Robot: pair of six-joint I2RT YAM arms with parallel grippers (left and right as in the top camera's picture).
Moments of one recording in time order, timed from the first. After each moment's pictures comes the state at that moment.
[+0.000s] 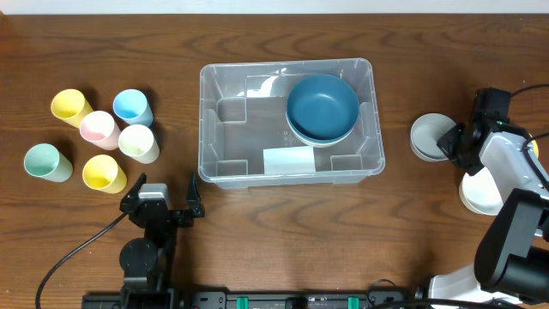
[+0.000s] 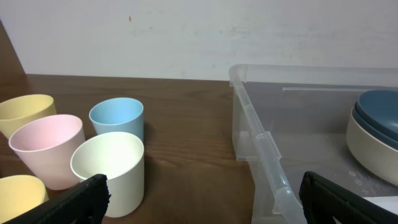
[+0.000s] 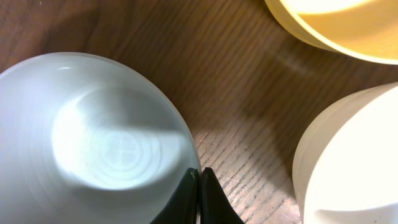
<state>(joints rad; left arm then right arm) -0.02 0.01 0.02 -0.12 0.00 -0.06 -0.28 1.71 1.04 -0.59 0.11 0.63</state>
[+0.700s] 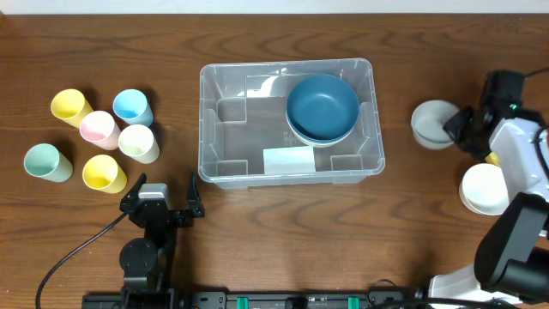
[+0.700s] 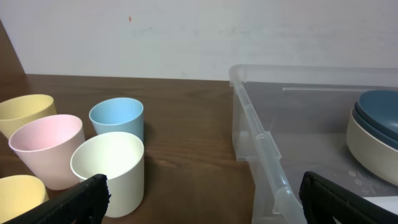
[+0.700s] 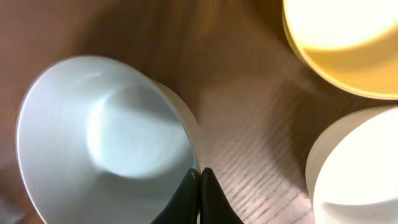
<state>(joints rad) -0.02 0.01 0.02 -0.12 0.00 -0.06 -0.28 1.71 1.23 -0.75 0.05 0.62</state>
